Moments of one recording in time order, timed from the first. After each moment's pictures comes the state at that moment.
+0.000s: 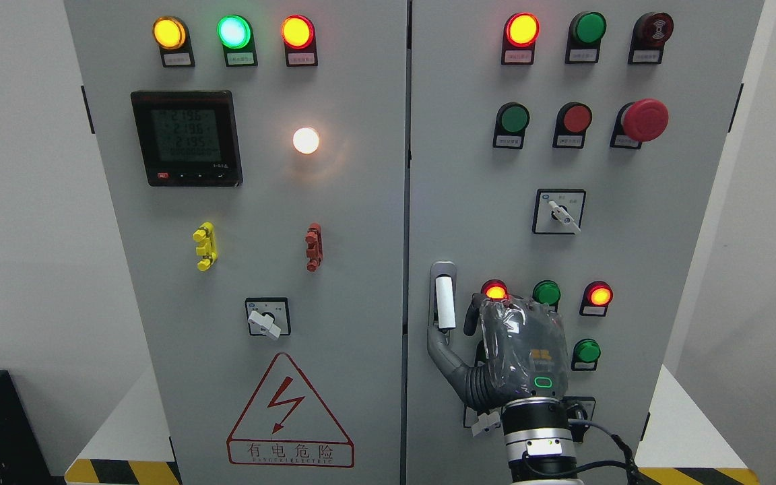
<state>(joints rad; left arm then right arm) 0.05 -0.10 -0.16 -0.05 0.12 -0.03 -0.03 -0.45 0.14 0.27 -1.80 1.35 0.27 0.02</state>
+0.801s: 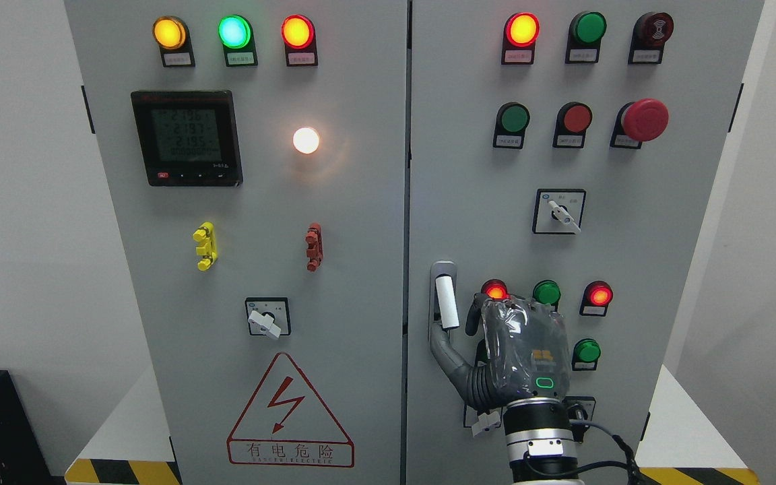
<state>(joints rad) 0.05 -0.10 -0.16 -0.05 0.12 -0.03 -0.03 -0.45 0.14 0.27 -1.80 1.35 0.27 0.02</state>
